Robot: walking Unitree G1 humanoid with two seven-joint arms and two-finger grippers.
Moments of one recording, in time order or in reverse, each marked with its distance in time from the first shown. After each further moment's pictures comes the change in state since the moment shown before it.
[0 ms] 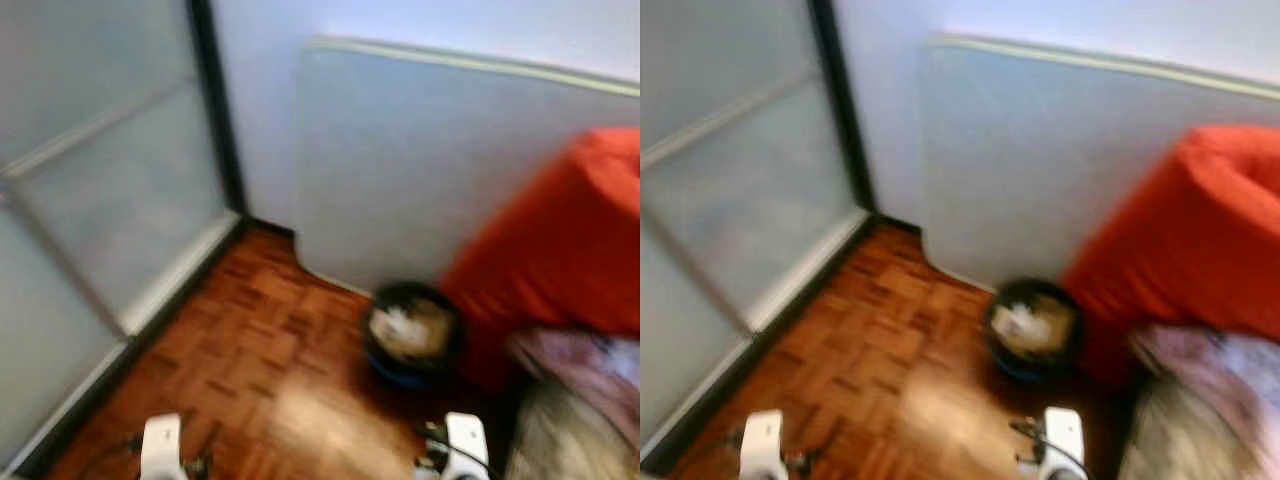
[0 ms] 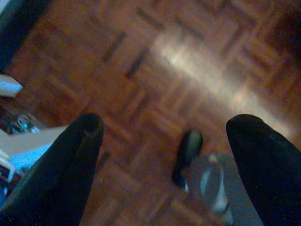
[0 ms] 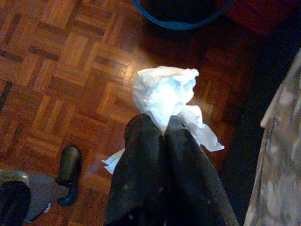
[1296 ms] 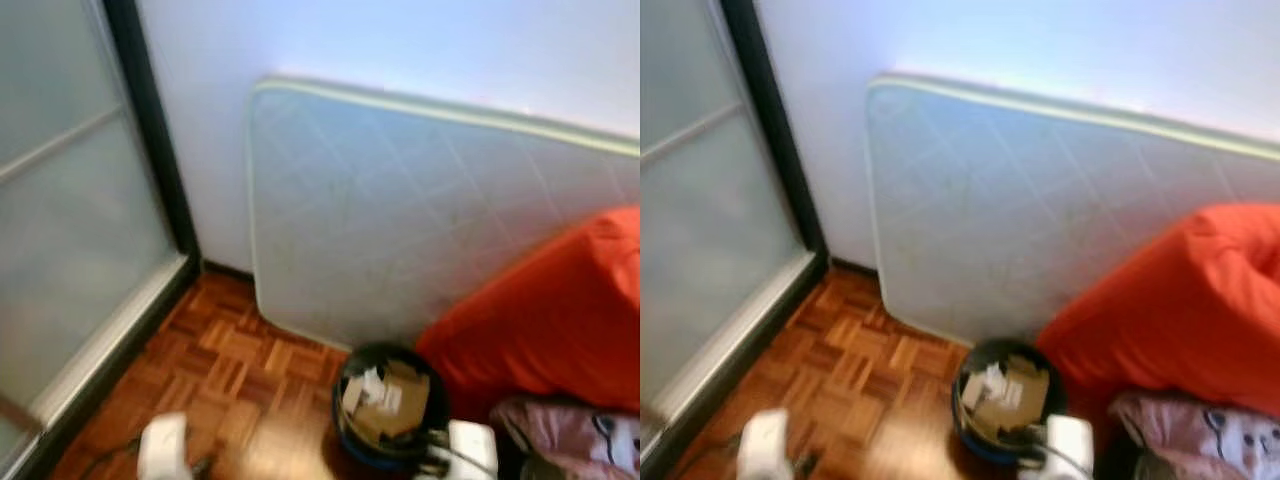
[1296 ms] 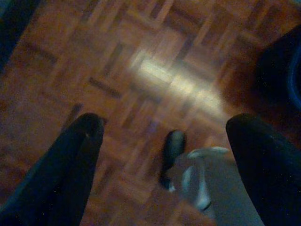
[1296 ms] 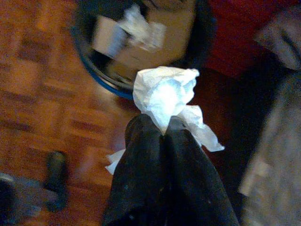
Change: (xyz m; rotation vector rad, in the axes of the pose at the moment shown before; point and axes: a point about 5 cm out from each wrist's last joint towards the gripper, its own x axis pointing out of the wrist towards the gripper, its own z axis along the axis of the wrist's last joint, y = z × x) left arm -0.002 0.003 -0.011 0.009 0.034 0.006; right arm -0.001 0.004 -0.008 0.041 0.032 -0.004
